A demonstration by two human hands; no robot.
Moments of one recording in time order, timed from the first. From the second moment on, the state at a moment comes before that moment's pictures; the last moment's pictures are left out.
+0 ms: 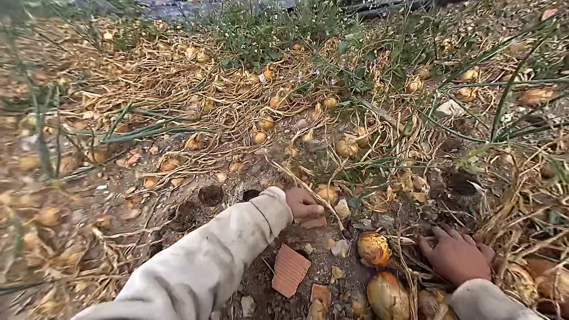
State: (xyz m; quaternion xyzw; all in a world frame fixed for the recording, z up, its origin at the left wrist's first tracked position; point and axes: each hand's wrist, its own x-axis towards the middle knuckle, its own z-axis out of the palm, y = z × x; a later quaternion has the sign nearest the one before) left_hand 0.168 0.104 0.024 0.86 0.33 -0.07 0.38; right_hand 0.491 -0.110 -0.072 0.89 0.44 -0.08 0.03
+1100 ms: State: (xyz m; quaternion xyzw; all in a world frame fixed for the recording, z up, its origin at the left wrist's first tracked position) left_hand 0.293 0.093 -0.005 0.77 0.59 -0.17 0.17; right_hand 0.489 -0.108 -0.065 0.89 0.43 -0.13 0.01
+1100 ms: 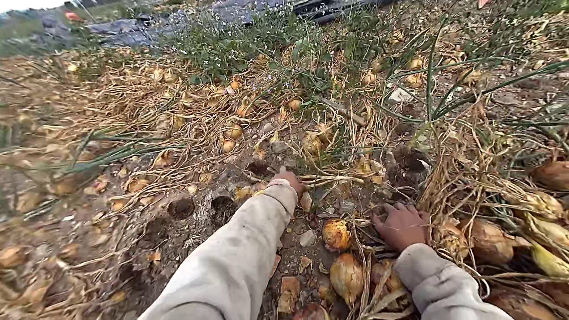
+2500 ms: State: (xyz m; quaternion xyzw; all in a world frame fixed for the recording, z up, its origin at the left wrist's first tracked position) left_hand 0.308 -0.060 0.056 0.86 0.26 -0.35 0.27; right_hand 0.483 -0.113 -0.063 0.87 0.42 -0.12 -0.20
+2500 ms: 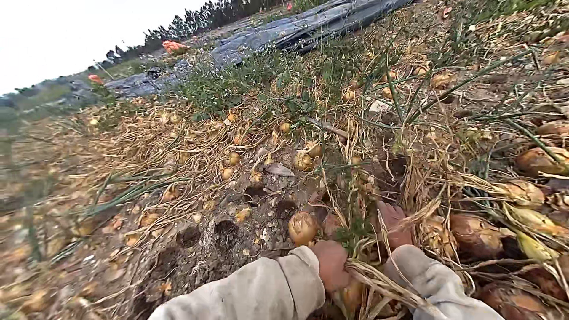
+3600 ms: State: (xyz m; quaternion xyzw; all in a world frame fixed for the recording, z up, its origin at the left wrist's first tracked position) left_hand 0.027 0.107 -0.110 0.84 0.53 0.09 0.00; right_hand 0.470 0.050 -0.065 0.83 0.36 -0.09 -0.42
